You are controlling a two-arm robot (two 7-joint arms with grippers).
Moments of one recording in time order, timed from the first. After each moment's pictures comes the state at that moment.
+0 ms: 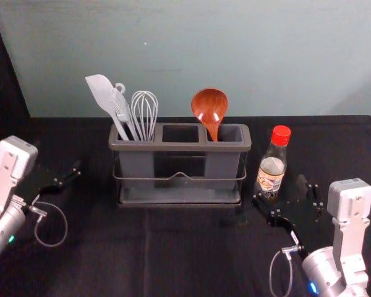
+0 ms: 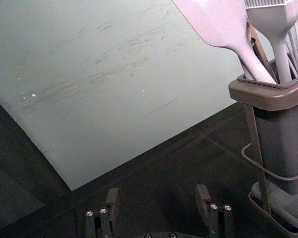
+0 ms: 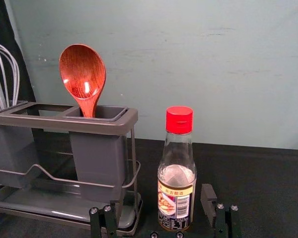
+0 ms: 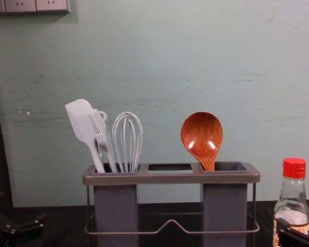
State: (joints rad) left arm -0.20 0.60 0.45 -1.41 -0.25 -0.12 0.03; right arm -0.17 0.26 -0.26 -1.72 0.15 -0.09 -0.12
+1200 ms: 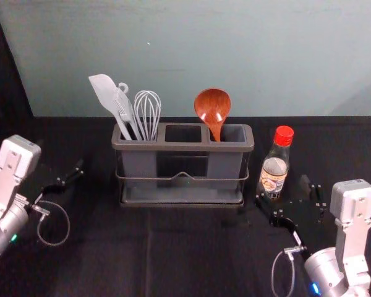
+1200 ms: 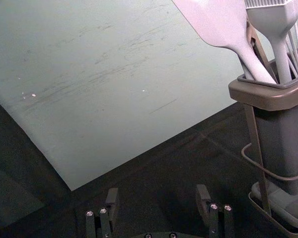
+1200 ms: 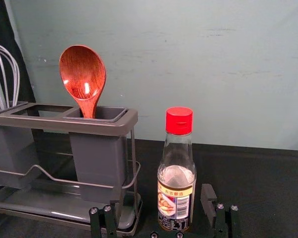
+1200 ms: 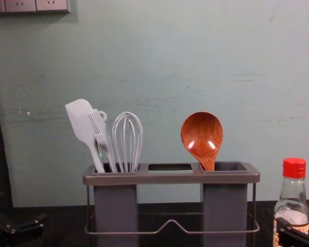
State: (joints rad) left arm -0.20 0.60 0.45 -1.41 -0.25 -0.12 0.03; right arm -0.17 0.27 -0.26 -1.72 0.14 -0.09 -0.12
